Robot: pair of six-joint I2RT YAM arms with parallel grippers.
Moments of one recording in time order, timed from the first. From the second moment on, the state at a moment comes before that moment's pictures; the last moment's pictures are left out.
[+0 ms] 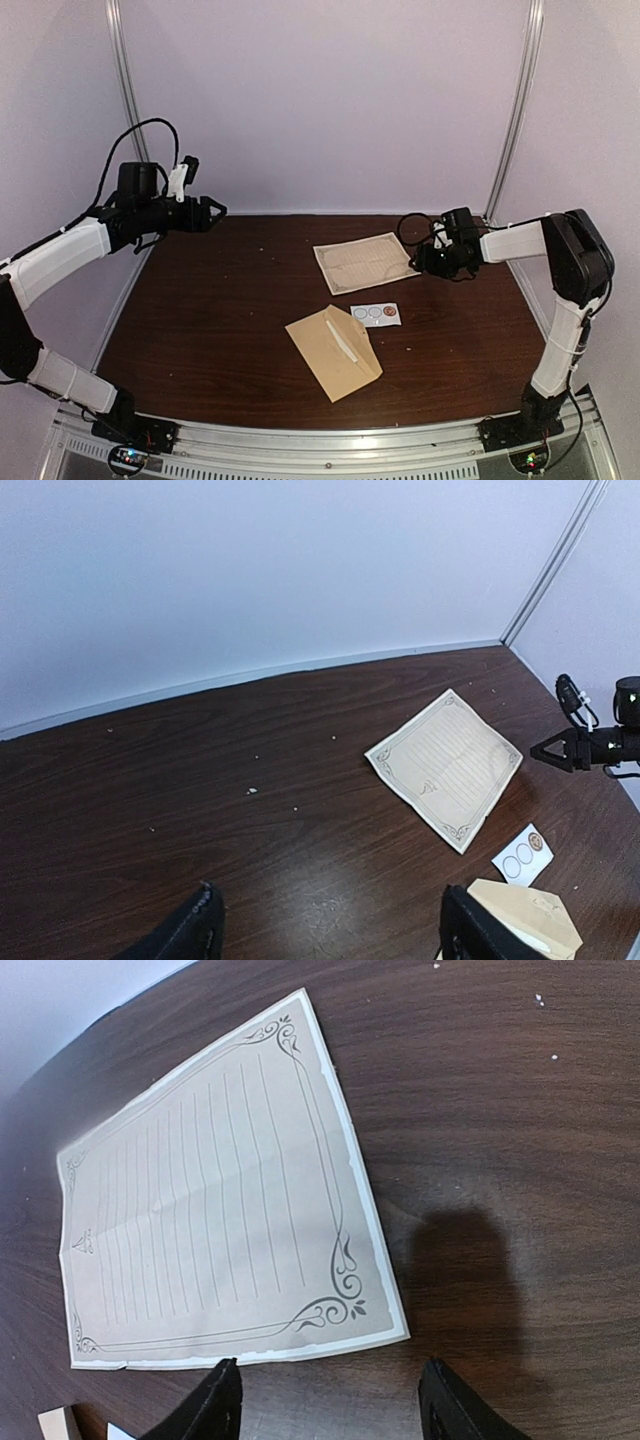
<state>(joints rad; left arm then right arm) -0.27 1.34 1.10 -0.20 0.31 -0.12 0.26 1.88 1.11 -0.05 -0.18 0.42</state>
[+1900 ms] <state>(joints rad) -0.27 1.34 1.08 -0.19 0.34 -0.12 0.26 2.06 1.17 0.13 -0.51 0.61</state>
